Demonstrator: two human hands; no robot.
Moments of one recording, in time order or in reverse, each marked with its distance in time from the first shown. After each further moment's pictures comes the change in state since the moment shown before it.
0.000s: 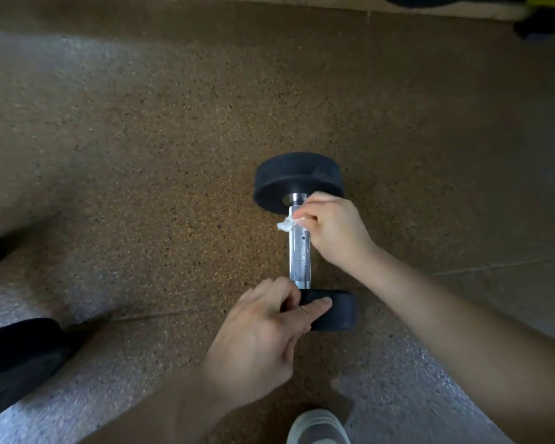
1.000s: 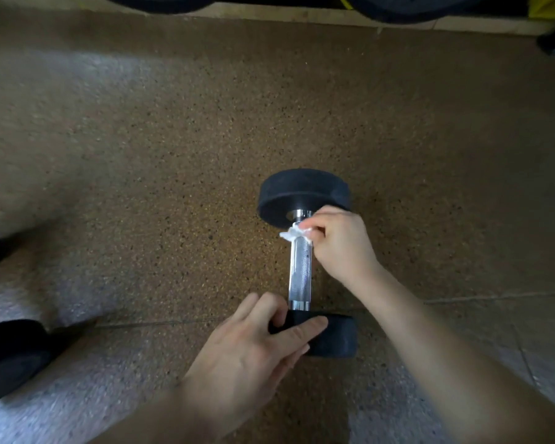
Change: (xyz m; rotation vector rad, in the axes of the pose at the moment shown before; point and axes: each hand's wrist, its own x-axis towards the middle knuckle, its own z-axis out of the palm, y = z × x) left_hand 0.014 0.023 0.005 0.198 -0.044 -0.068; right_hand -0.003 0.027 -0.009 0.102 0.048 0.111
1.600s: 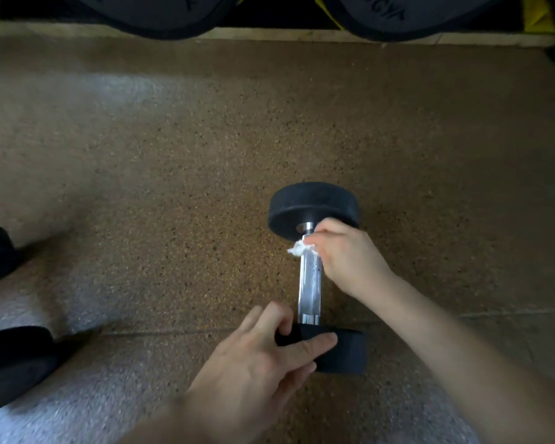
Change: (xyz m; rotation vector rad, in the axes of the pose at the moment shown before) left_hand 0.002 0.009 0.001 -0.073 -0.058 -0.035; right_hand -0.002 0.016 -0.013 -0.218 -0.156 -0.251
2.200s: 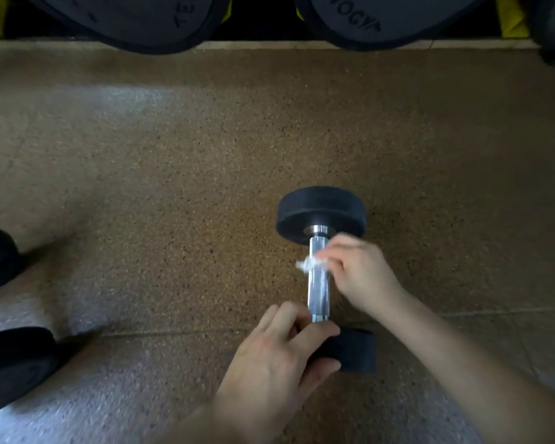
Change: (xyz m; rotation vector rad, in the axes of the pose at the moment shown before) left_hand 0.021 0.023 0.027 -0.022 0.197 -0.002; right_hand -0.029 0.018 0.004 0.180 0.099 0.056
